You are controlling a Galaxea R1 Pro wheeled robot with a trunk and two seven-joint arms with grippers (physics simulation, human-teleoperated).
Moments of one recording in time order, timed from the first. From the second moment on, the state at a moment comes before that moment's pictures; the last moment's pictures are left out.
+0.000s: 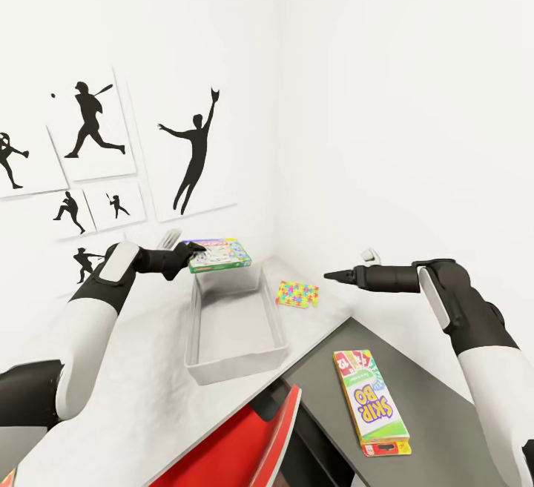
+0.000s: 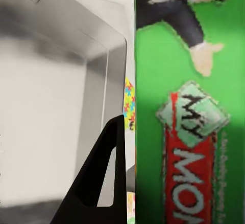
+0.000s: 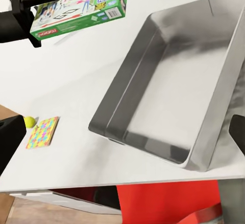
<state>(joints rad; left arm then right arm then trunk) -1.11 0.11 0.10 -0.62 1.05 0.86 0.27 -0.87 -0.26 0.01 -1.04 -0.15 1.04 1.10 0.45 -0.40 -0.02</state>
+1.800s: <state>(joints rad) -1.31 0.19 -0.08 -0.30 0.78 0.89 -0.20 -0.84 -0.26 -0.07 -1.10 -0.16 1.04 1.26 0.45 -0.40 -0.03</state>
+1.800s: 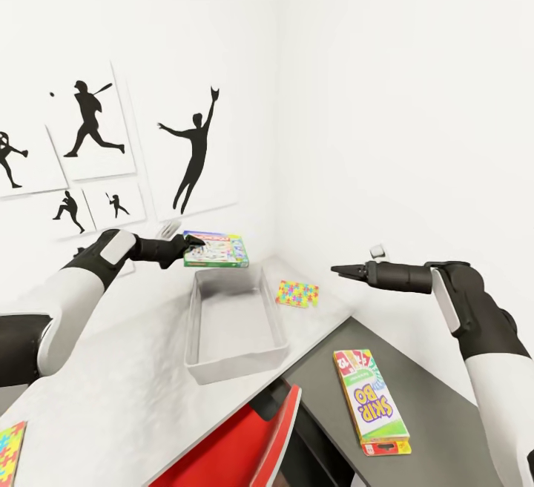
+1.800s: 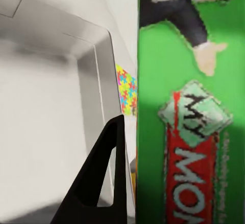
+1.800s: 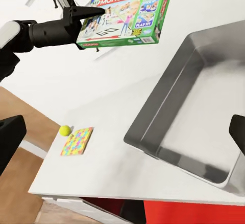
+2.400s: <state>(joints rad) -1.30 0.19 -0.08 -0.30 0.77 0.89 -0.23 -0.84 -0.28 -0.07 -1.11 -0.16 1.04 1.29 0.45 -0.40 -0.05</state>
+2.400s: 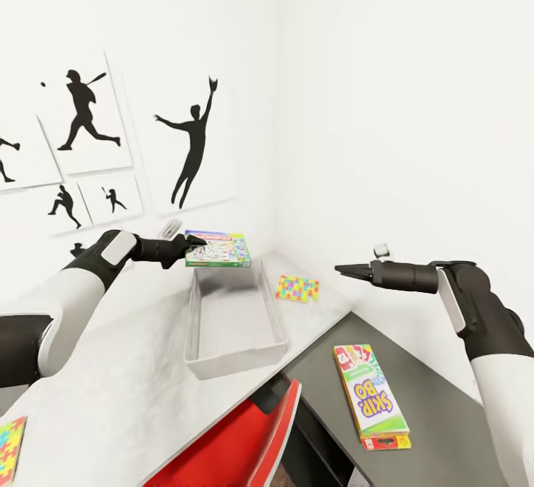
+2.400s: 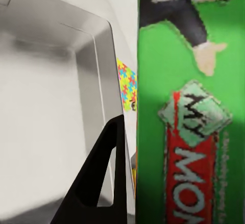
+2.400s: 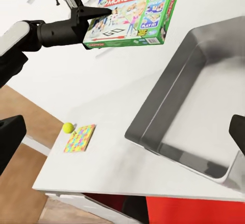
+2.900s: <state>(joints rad) -1.30 0.18 -0.09 -0.30 0.77 0.90 -0.23 -0.84 -0.30 -0.06 -1.10 -0.17 1.04 1.39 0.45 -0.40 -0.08</state>
